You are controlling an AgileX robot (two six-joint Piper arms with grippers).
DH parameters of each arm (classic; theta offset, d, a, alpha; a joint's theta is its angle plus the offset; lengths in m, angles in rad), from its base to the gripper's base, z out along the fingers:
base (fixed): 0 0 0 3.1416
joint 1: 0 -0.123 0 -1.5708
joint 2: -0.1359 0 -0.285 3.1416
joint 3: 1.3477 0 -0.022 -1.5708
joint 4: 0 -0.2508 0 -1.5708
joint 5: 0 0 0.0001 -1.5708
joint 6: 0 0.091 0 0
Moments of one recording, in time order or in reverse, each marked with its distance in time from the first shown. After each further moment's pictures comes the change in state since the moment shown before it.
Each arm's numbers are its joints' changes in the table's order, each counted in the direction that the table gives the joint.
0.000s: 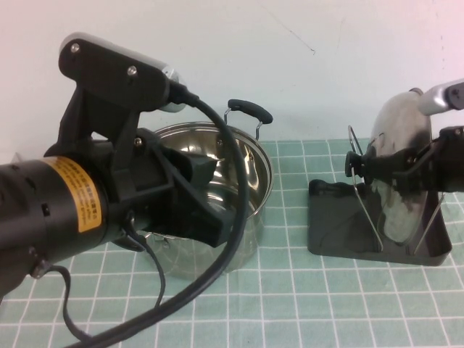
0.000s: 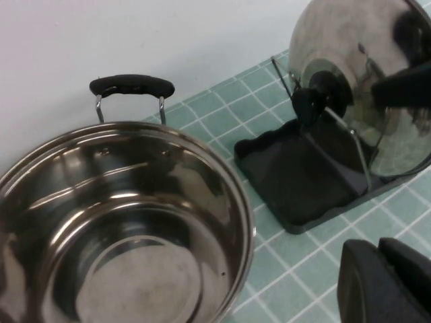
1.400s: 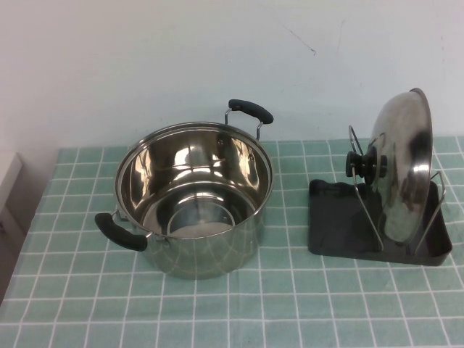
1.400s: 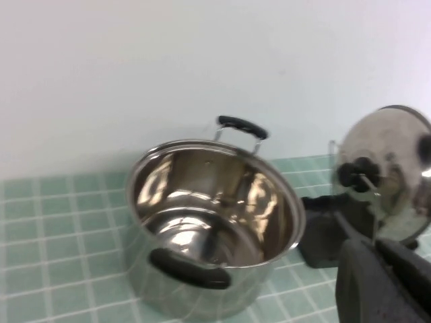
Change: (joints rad) right arm -0.002 0.740 0.080 1.238 -0.555 0.769; left arm 0.000 0.701 0.136 -0.102 -0.366 -0.222
